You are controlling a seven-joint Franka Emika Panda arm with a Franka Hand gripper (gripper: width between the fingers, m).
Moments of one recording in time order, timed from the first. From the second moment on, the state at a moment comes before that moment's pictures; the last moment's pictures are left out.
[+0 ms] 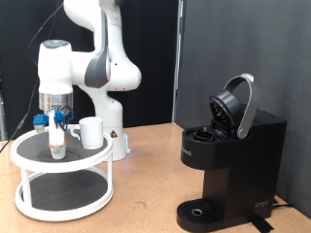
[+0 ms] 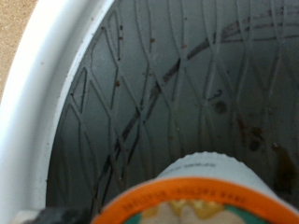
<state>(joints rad) -0.20 -0.26 -0.45 -2.65 -0.21 2.44 1.99</state>
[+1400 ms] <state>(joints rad) -0.10 -0.38 -0.49 -2.43 0.34 2.11 1.77</state>
